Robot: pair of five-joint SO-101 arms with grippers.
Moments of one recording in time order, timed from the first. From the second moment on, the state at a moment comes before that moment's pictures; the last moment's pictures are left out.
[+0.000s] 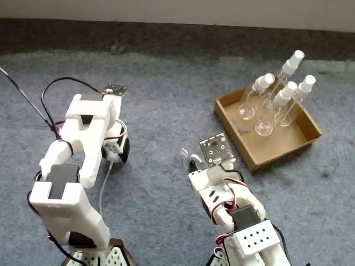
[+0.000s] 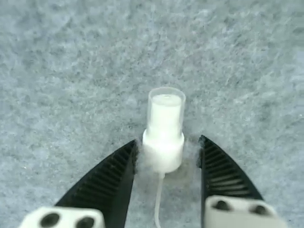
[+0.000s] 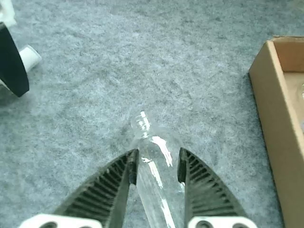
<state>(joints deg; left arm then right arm) -5.3 13.6 16.4 75.2 -3.2 -26.1 -78.5 88.0 35.5 4.6</state>
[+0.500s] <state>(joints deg) -5.6 13.6 17.0 71.3 -3.2 -26.1 -78.5 88.0 35.5 7.2</state>
